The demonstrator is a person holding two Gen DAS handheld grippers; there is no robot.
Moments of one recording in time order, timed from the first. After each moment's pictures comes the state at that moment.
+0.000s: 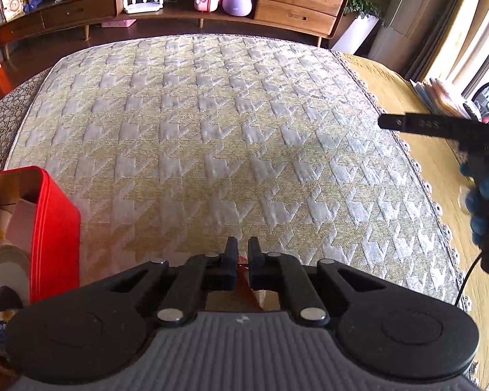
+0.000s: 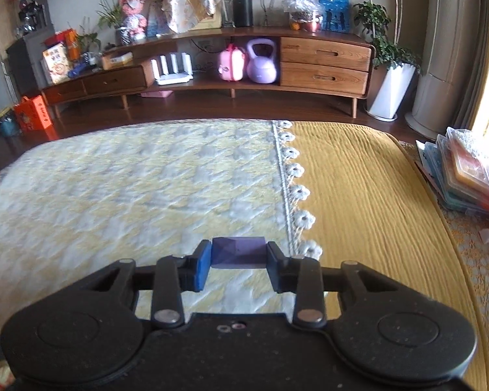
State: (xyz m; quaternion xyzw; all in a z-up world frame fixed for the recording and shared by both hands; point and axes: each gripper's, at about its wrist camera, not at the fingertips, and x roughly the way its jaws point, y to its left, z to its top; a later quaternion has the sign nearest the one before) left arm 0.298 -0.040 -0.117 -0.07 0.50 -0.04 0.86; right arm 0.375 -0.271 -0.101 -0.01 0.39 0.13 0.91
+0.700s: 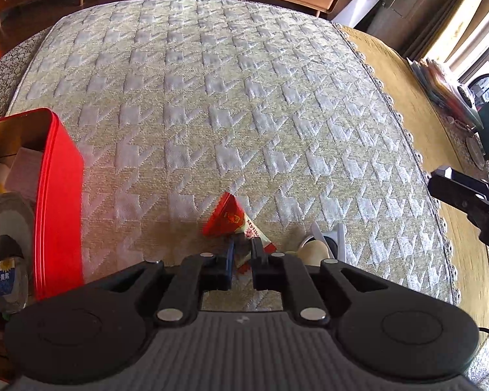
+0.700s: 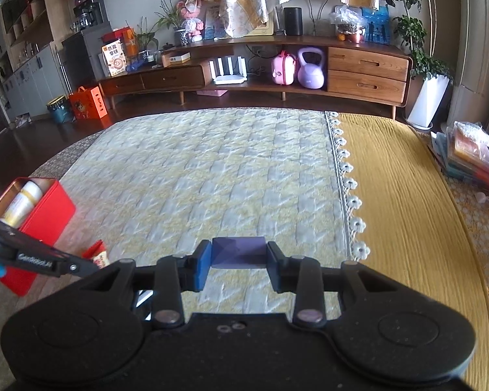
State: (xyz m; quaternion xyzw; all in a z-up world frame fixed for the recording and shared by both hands) left arm 0.278 -0.032 -0.126 -0.09 0.55 -0.05 0.83; right arm 0.250 -0.268 -0.071 -0.01 0.38 0.20 0.90
